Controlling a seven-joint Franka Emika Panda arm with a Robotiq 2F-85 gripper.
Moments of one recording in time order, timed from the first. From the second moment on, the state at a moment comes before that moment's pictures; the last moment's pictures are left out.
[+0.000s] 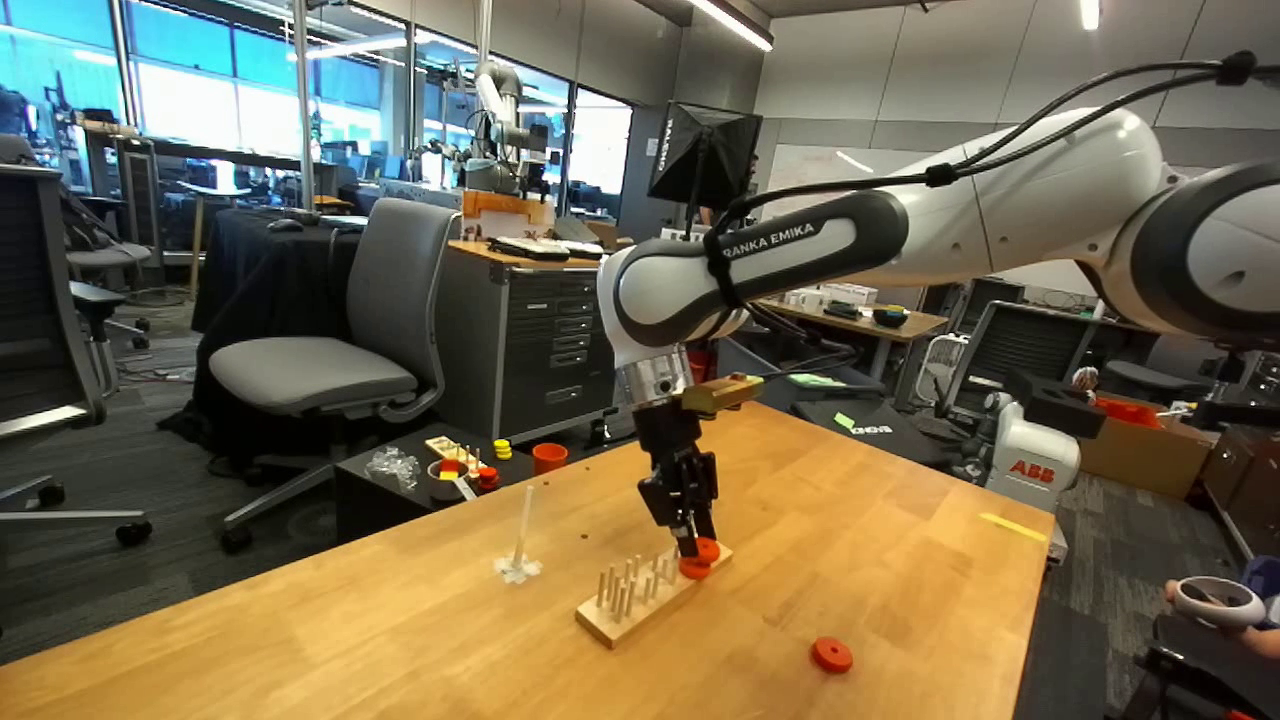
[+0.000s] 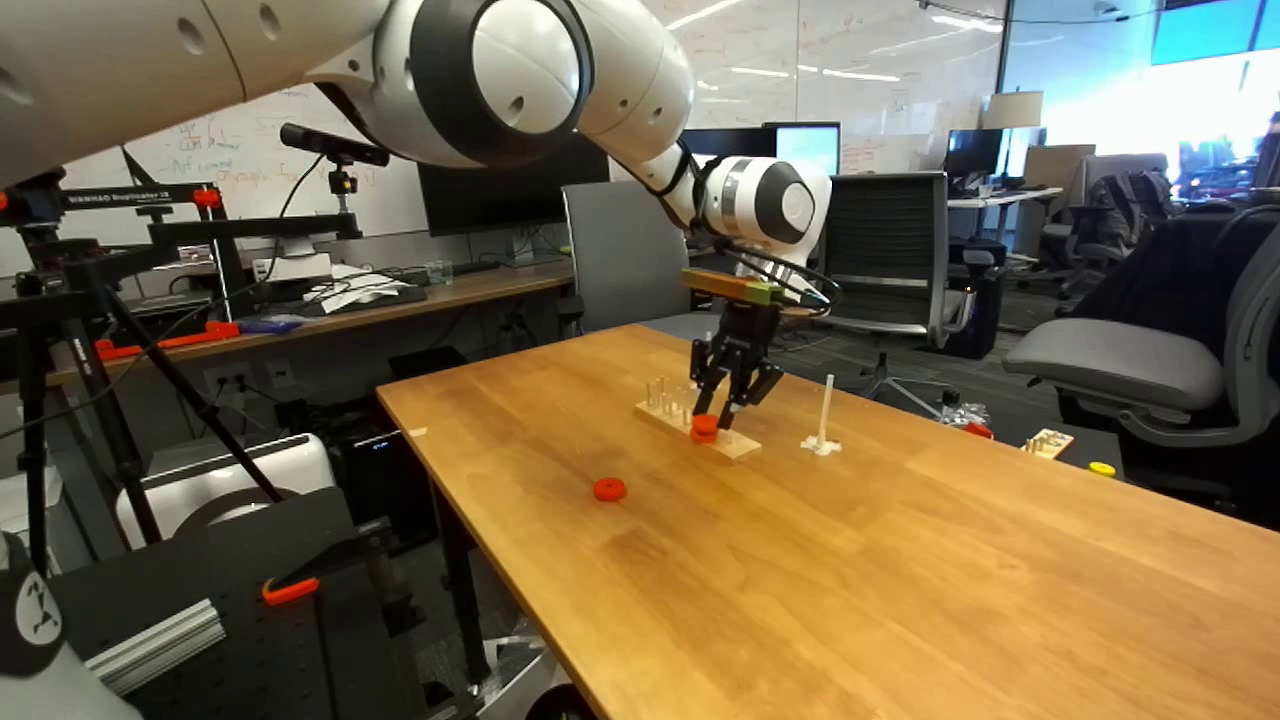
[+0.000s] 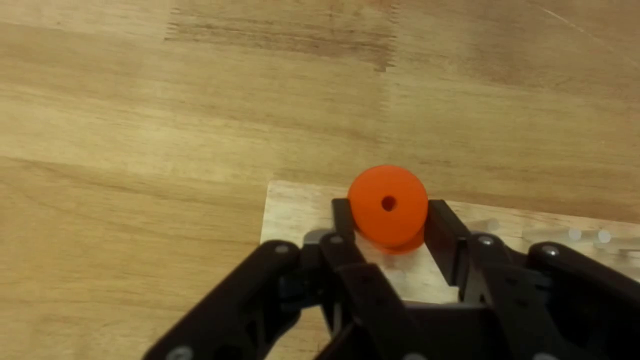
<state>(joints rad) 0.15 1.21 0.08 -0.84 -0.02 1.53 0.05</state>
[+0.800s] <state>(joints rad) 0.16 1.19 0.08 -0.86 -0.03 1.55 -0.03</state>
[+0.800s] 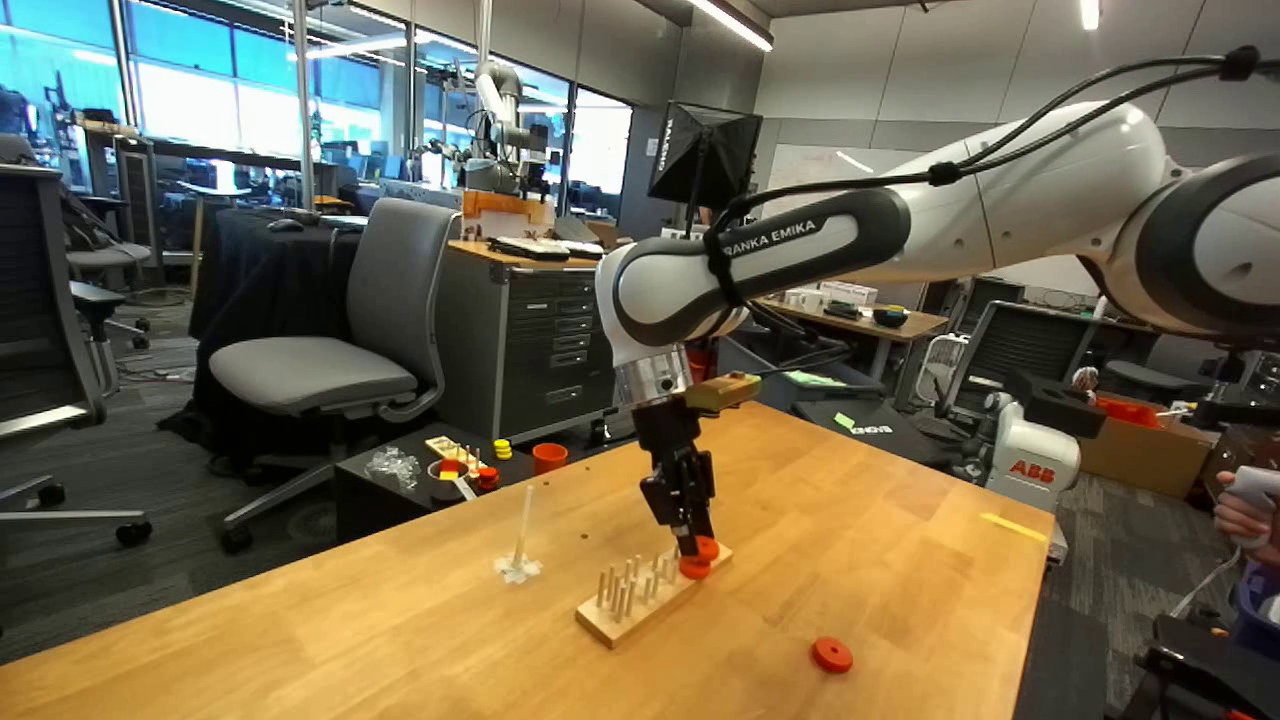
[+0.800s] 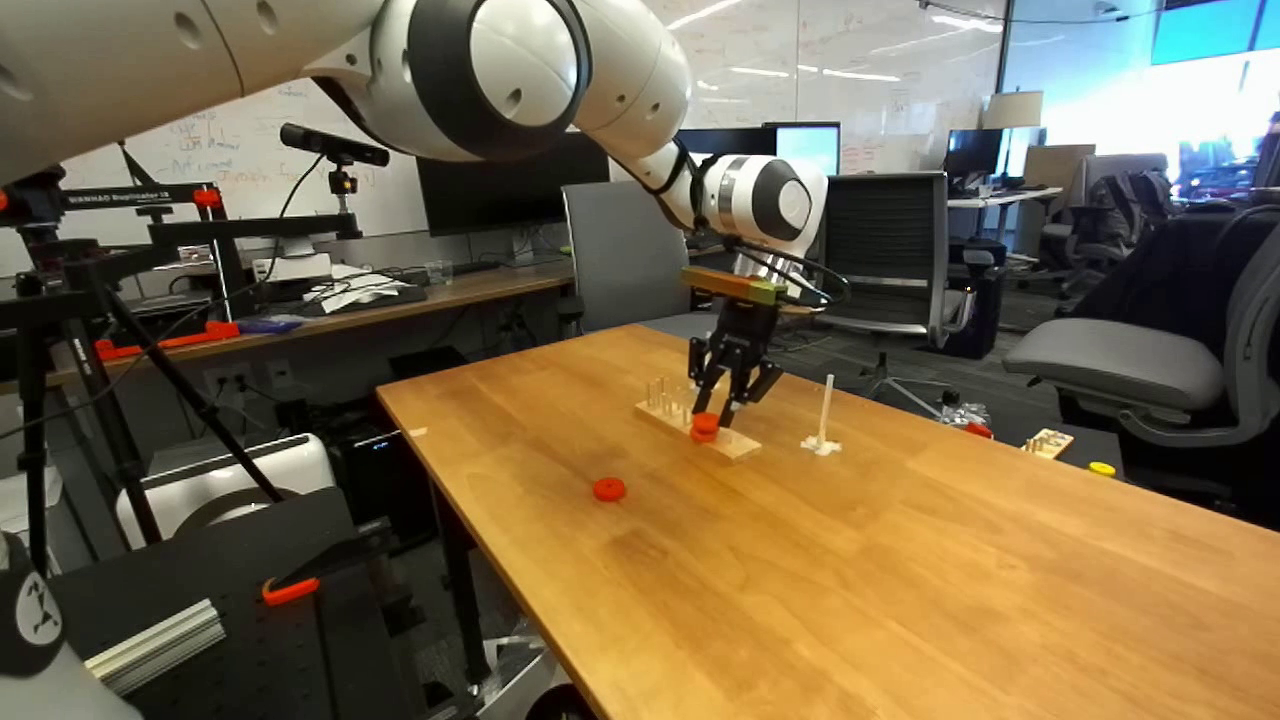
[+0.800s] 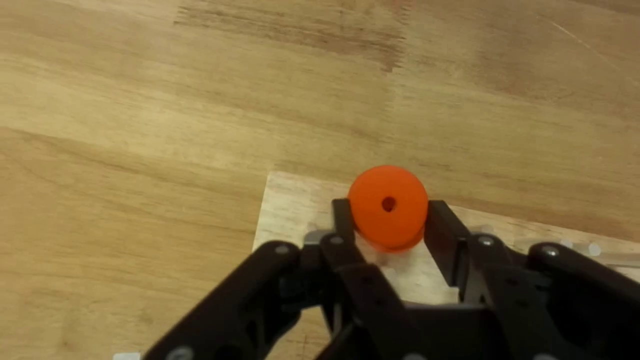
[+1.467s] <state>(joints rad) 0.16 0.97 0.08 -1.22 -0.08 1.70 -0.17</state>
